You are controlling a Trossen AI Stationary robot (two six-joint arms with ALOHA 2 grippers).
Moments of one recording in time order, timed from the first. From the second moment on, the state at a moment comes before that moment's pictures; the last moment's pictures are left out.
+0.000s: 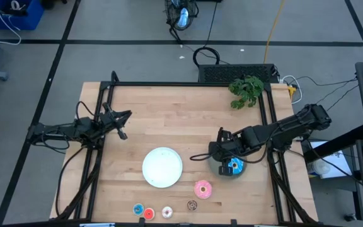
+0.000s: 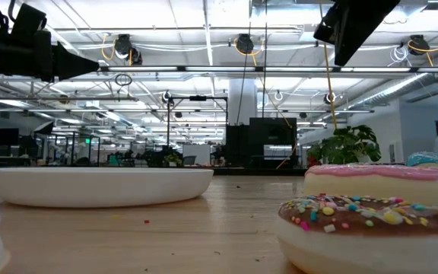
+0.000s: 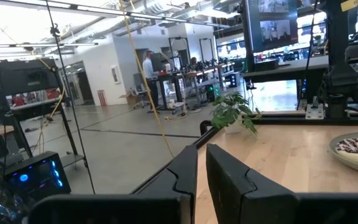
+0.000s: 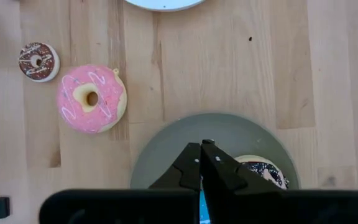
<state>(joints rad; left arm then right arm) -0.04 0.04 0.02 0.19 -0.57 0.26 0.32 1.48 1.26 -0.96 0.08 0.38</state>
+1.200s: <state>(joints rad) -0.04 0.04 0.02 0.19 -0.57 0.25 0.32 1.48 1.26 -0.92 0.08 0.35</state>
